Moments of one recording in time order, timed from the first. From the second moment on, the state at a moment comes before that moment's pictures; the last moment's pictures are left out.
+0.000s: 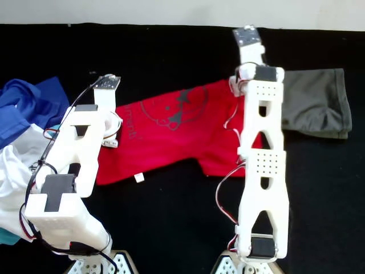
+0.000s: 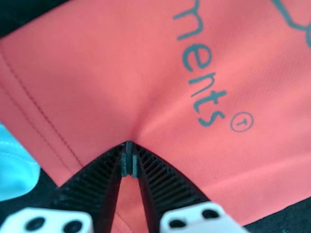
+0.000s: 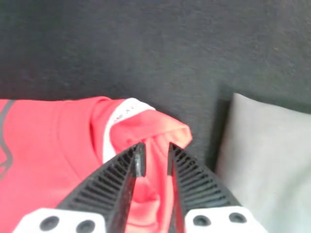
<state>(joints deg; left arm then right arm) -10.2 12.3 24.7 47.6 -10.2 -1.2 71.0 -83.7 77.0 20.5</state>
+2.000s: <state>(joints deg) -10.2 12.3 24.7 47.6 -10.2 2.5 78.0 -84.5 69.1 25.3</state>
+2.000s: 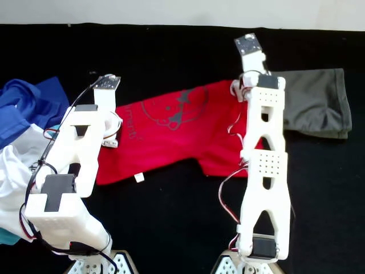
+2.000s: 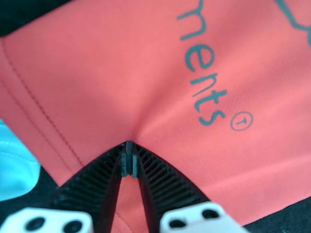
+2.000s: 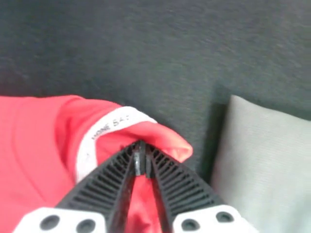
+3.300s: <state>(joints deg) -10.2 12.4 24.7 47.3 -7.7 6.7 41.9 -90.7 100.4 23.0</state>
